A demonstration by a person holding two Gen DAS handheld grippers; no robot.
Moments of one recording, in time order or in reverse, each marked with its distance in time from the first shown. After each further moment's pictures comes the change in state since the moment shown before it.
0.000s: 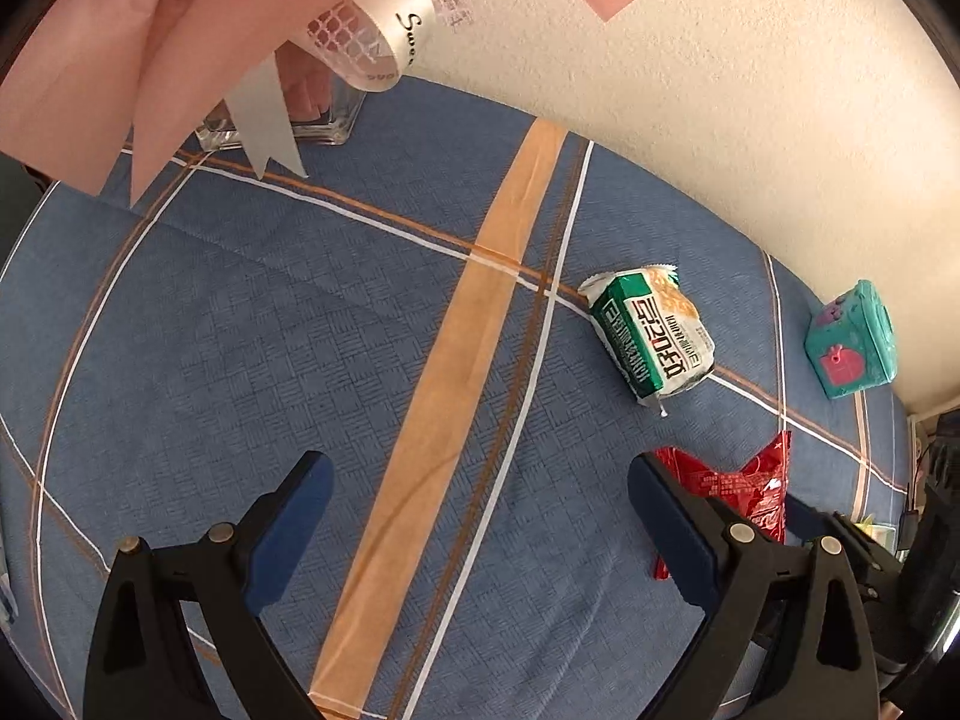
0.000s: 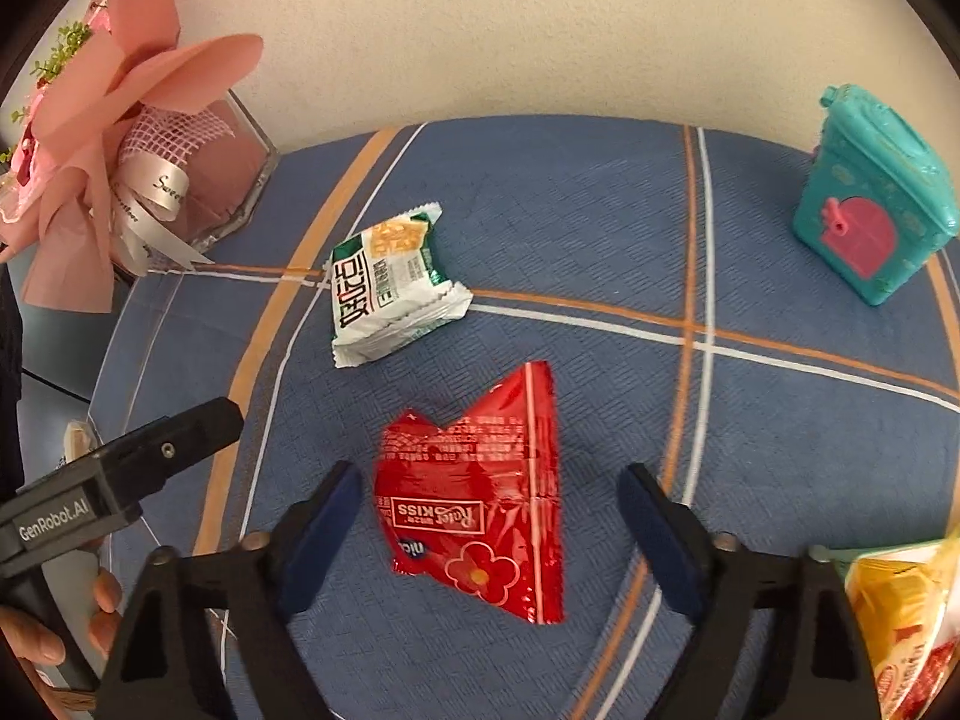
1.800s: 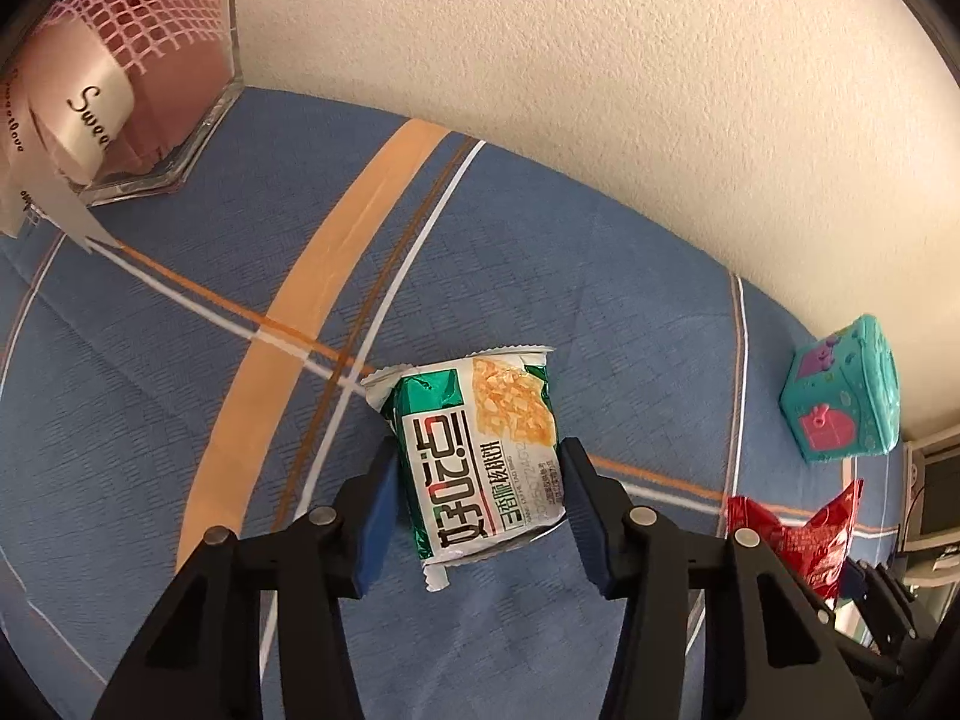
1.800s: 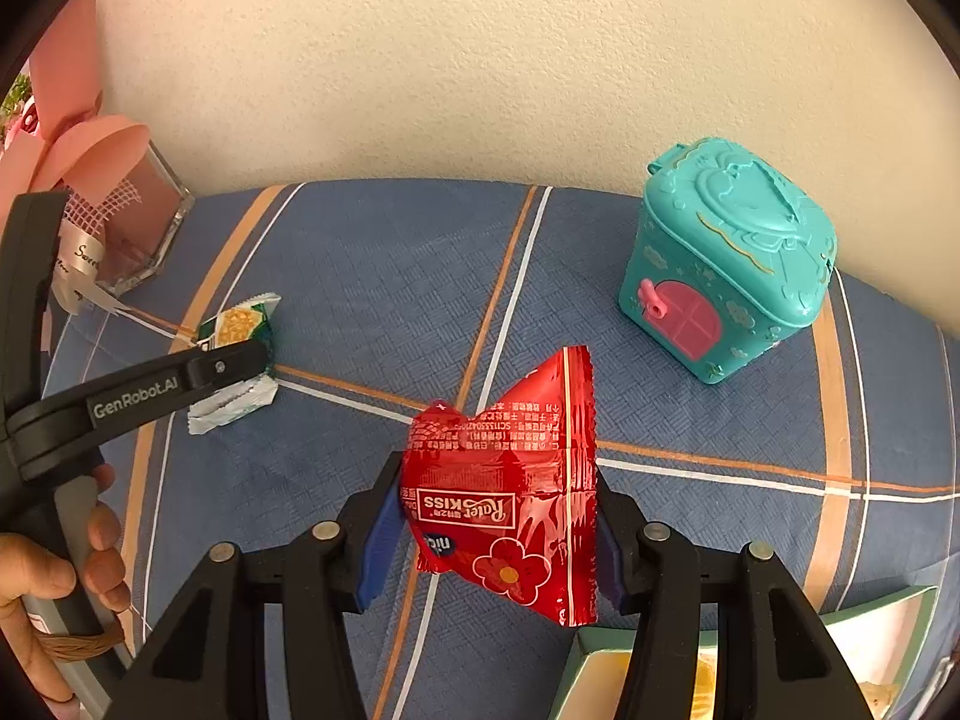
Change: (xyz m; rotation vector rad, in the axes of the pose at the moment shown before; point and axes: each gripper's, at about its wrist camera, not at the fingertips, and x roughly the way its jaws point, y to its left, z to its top) left arm 0.041 -0.078 0.036 0.003 0.022 -0.009; right arm -0.034 -0.065 0.035 -0.022 -0.023 -0.171
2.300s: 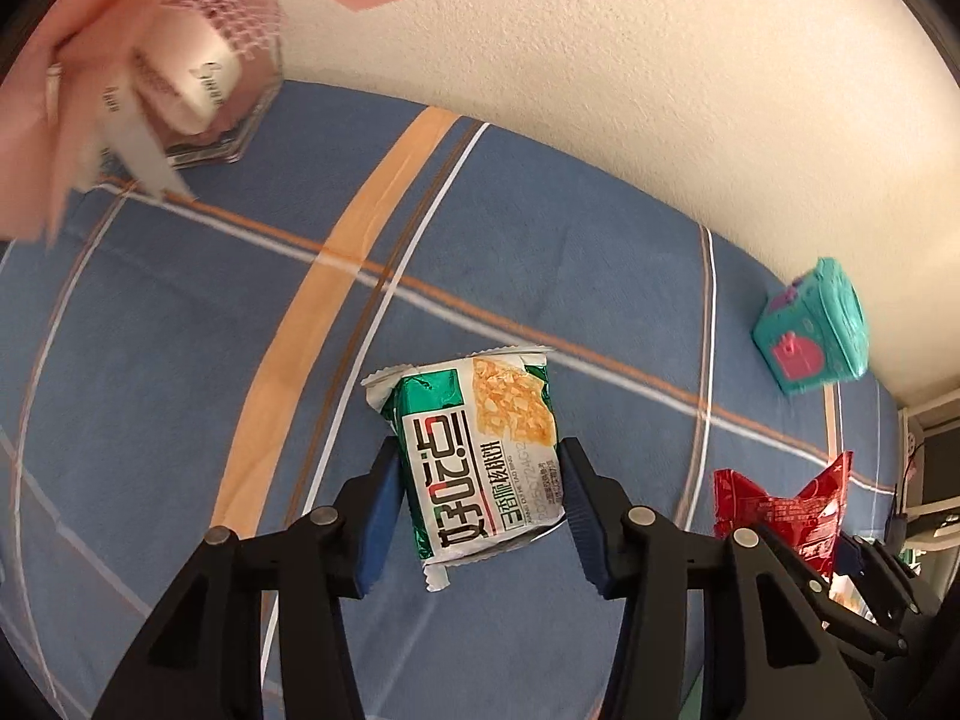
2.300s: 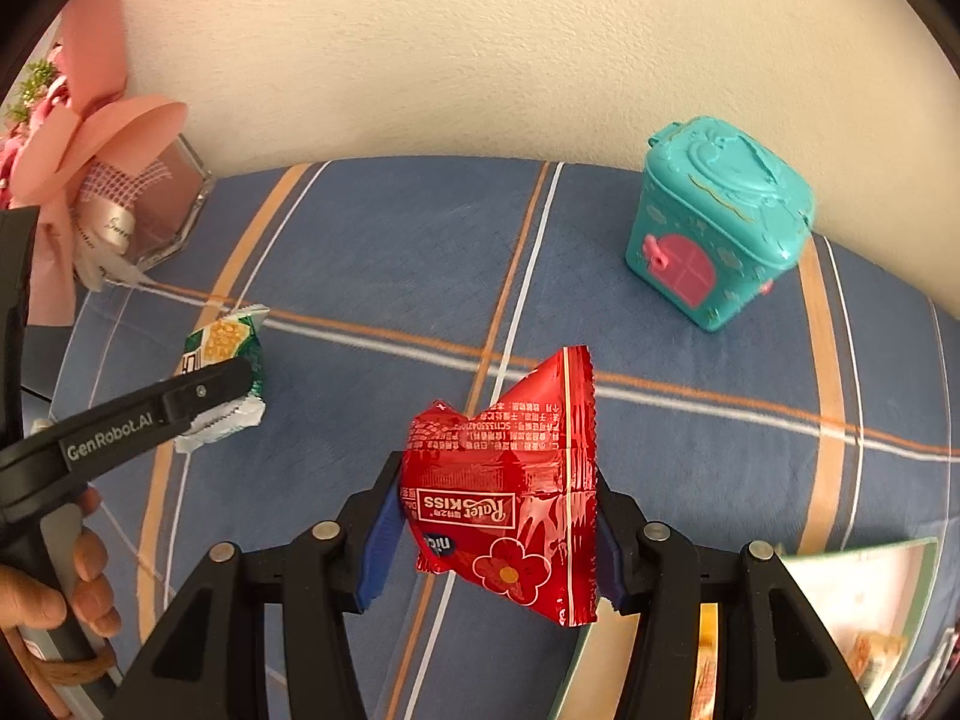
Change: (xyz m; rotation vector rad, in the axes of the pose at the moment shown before) left arm -0.047 0.003 -0.041 0.004 0.013 0.029; right arm -0.027 0.010 -0.023 0.006 0.033 0.017
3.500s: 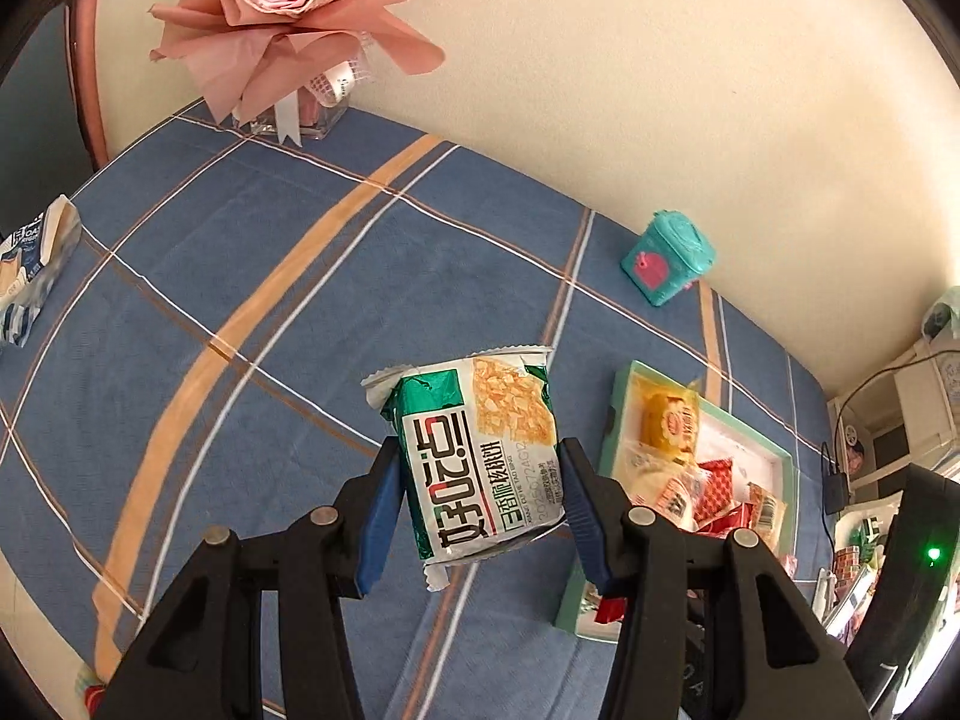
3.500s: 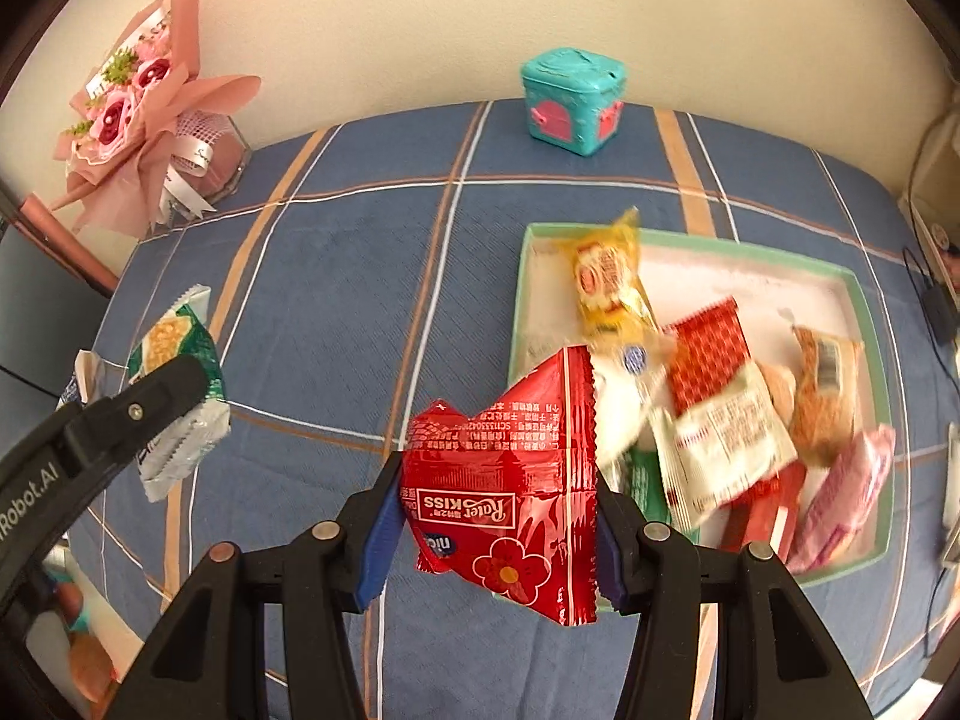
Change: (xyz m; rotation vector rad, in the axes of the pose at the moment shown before) left arm -0.133 -0.038 -0.193 -0.081 -0.218 -0.075; right arm -0.108 -0.021 -0.178 0.130 -0.039 -0.007
